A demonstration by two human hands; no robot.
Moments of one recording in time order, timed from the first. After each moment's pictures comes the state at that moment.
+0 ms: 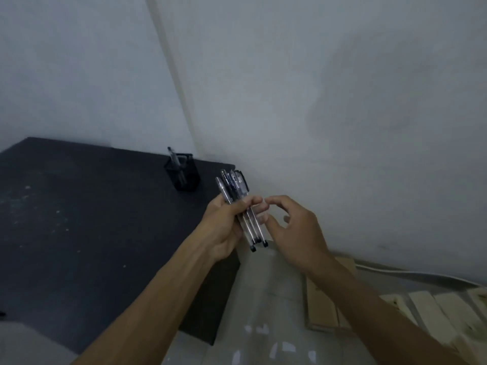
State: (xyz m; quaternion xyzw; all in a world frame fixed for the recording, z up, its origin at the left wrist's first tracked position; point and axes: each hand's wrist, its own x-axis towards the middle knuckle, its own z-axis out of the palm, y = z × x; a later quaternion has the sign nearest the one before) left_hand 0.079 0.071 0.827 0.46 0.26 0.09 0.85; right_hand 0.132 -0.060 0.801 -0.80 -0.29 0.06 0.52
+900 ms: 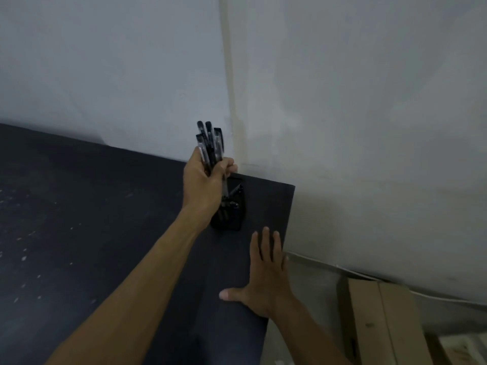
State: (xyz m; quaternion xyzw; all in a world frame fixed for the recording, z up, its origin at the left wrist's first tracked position) left_hand 0.208 0.380 0.766 0.67 0.27 0.31 0.63; right_hand 0.180 0.232 0.649 -0.89 -0.30 0.28 0.21
